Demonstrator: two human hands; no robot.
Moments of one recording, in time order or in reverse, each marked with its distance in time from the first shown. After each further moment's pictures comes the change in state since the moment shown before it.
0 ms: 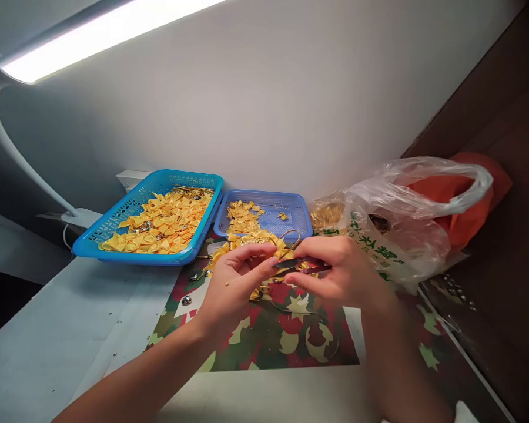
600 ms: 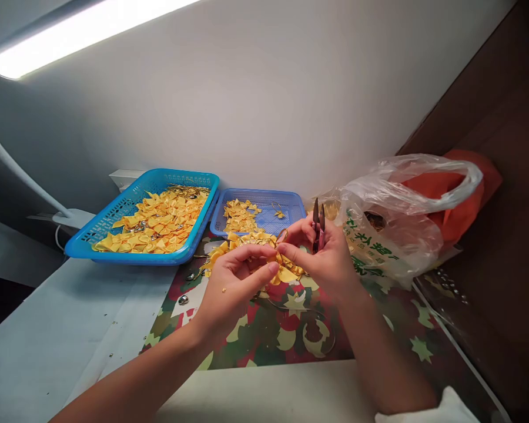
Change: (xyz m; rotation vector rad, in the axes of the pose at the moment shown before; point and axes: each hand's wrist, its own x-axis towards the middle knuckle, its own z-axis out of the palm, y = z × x) left_hand -0.005 -0.001 -0.001 0.056 -0.101 0.056; right_hand 0.015 0.001 0.037 0.835 0.368 0.218
